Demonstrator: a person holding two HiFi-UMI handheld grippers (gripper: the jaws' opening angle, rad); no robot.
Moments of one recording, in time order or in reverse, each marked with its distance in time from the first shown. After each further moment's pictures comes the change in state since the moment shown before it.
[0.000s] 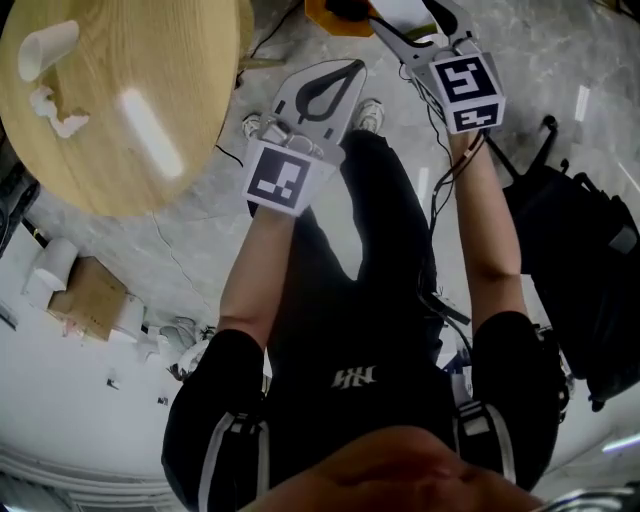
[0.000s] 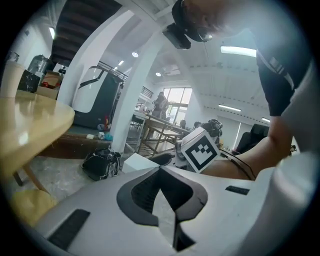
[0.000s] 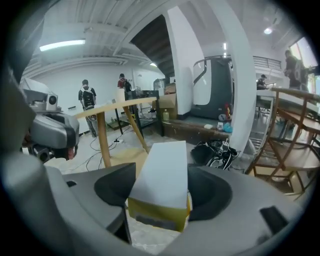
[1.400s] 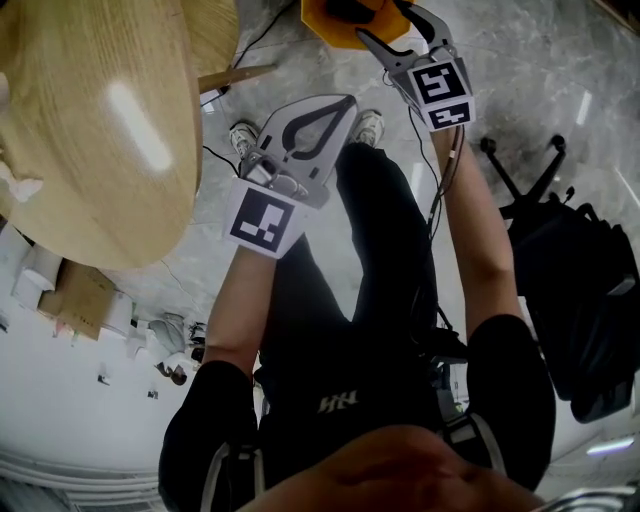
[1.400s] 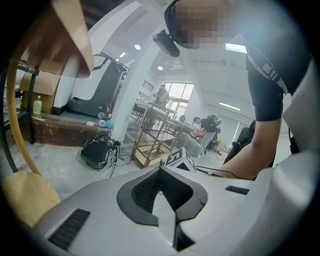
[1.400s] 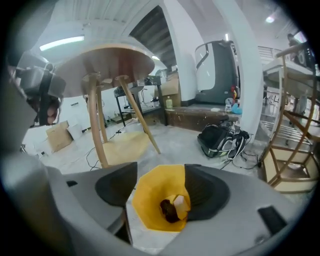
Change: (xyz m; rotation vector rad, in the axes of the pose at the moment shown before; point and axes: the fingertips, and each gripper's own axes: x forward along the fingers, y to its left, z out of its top) left arm 0.016 0.029 -0.079 -0.030 0.063 -0.033; right arm 0.109 -0.002 -0.122 0.009 0.043 0.064
